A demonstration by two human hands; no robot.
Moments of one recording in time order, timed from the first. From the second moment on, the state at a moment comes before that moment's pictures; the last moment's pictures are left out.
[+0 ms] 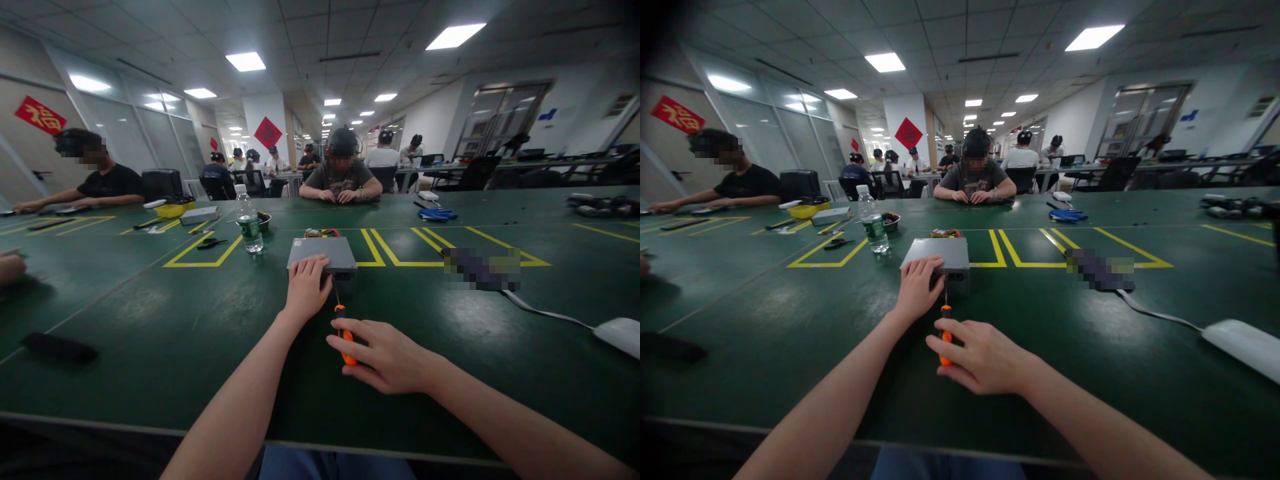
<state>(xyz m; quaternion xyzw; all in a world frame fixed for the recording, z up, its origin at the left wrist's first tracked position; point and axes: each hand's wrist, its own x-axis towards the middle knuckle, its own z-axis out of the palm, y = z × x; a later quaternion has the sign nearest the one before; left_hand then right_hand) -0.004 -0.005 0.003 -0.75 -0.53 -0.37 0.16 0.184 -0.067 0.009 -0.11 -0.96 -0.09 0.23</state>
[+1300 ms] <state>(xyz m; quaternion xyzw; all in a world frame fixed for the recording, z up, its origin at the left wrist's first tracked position) -0.005 -0.004 0.003 -0.75 -0.52 -0.37 0.17 0.182 -0.050 0.003 -0.04 -0.91 -0.26 0.33</state>
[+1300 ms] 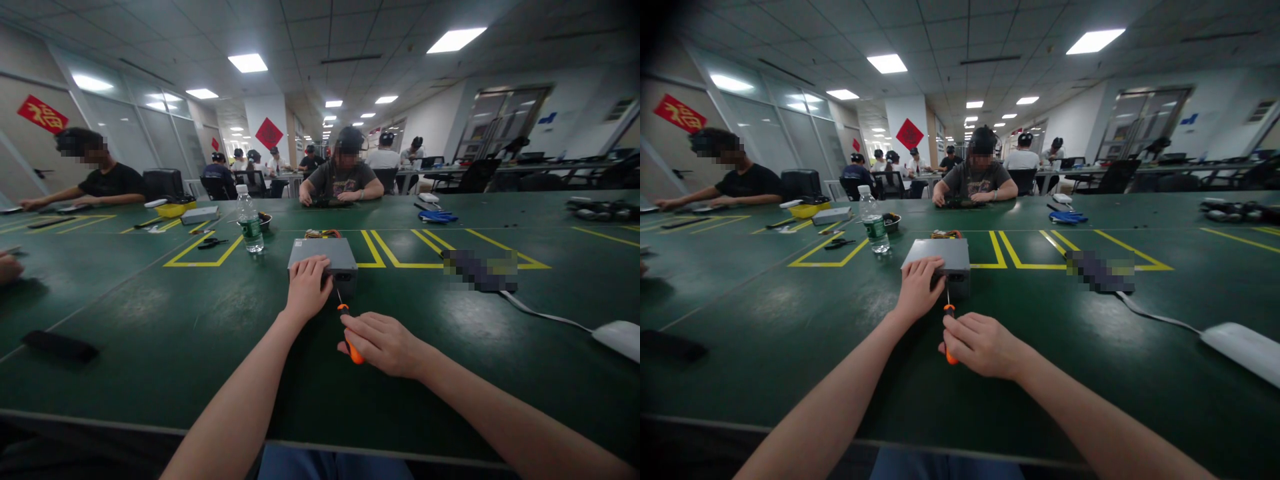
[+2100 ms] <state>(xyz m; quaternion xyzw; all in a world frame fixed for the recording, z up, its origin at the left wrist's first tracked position) -0.003 -0.003 0.002 -0.74 -0.53 -0.38 0.16 0.173 -0.042 -0.006 -0.10 -0.87 -0.35 0.33</state>
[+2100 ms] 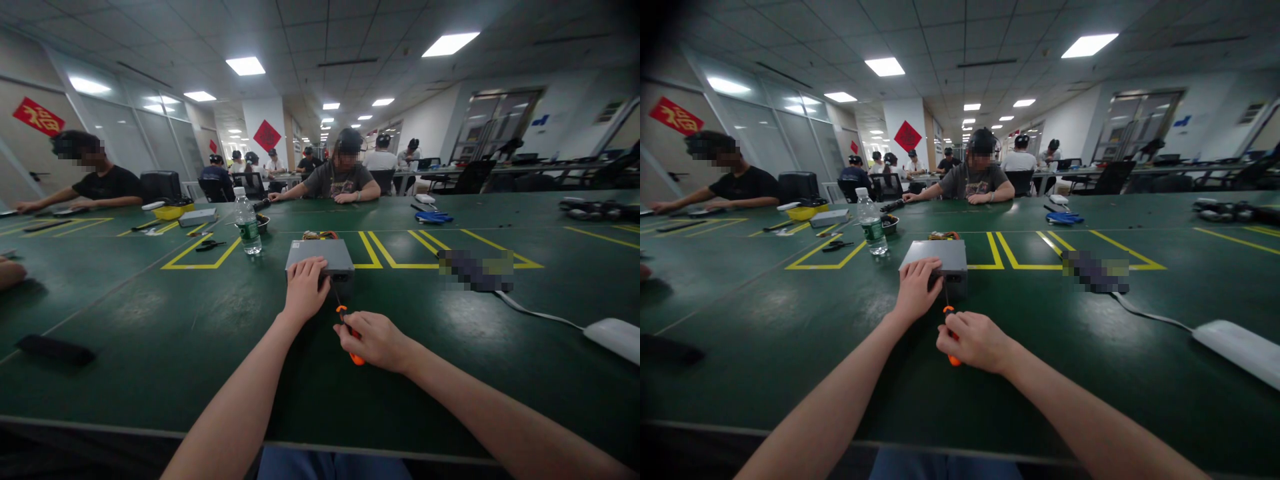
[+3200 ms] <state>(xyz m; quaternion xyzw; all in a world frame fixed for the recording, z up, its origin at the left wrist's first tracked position) -0.004 -0.004 0.003 -0.74 -0.54 -0.37 0.16 0.215 -0.037 0.003 -0.12 -0.89 -0.26 0.36</state>
